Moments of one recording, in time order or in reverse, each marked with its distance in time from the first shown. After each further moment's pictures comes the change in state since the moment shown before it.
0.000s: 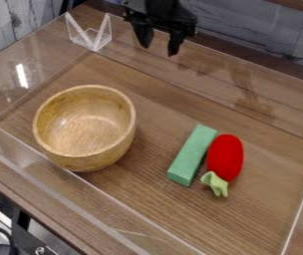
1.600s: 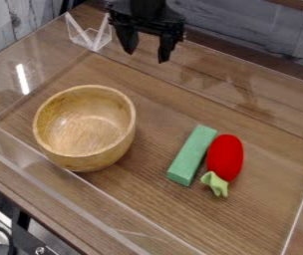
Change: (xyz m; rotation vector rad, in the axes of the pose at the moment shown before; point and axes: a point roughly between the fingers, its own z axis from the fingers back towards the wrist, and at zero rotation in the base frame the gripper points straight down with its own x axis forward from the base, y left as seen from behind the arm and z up) arm -0.030 -0.005 0.031 -0.033 0.081 -0.008
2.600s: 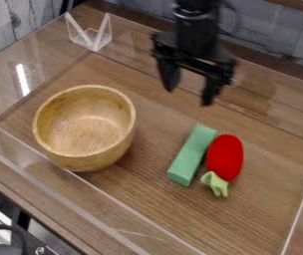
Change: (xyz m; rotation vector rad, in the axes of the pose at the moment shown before) arm -0.054 -0.083 0.007 -0.073 0.135 -0.185
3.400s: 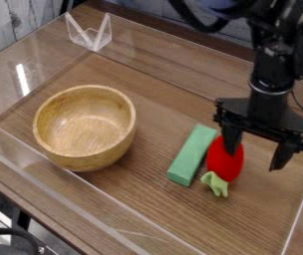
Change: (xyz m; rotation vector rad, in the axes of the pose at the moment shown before) arm -0.013 -0.080 -0.043 -0.048 0.014 0.097
